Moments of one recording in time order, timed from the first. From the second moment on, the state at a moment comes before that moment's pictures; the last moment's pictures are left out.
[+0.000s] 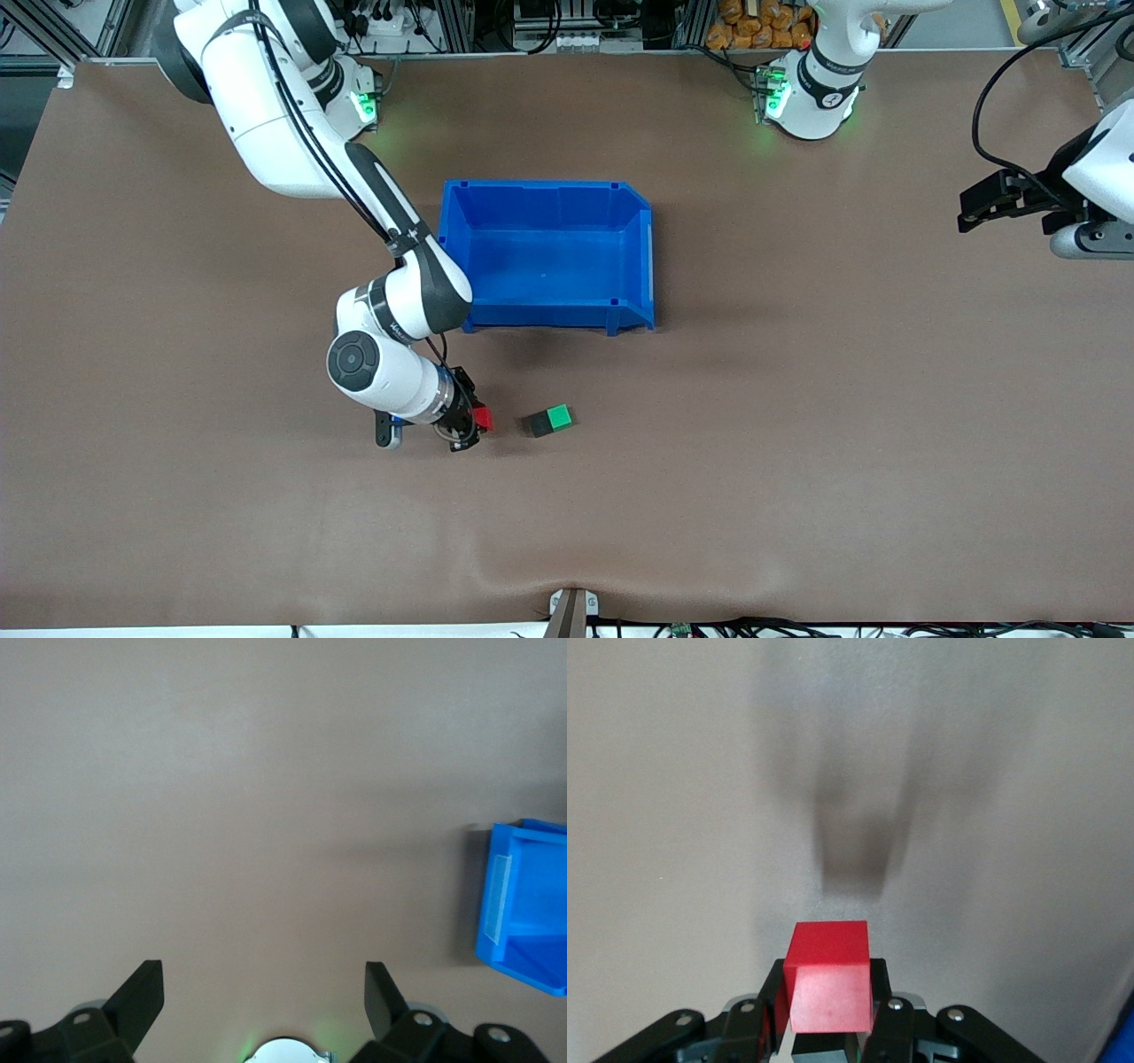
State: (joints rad) left arm -0.06 0.05 -0.04 -1.47 0.05 1.46 -0.03; right arm 0.40 0.87 0.04 -1.28 0.25 2.29 1.70
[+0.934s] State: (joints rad) left arm -0.06 0.04 -0.03 -1.47 0.04 1.44 -0.03; right arm 0.44 0.95 0.04 -1.22 0.25 2.35 1.71
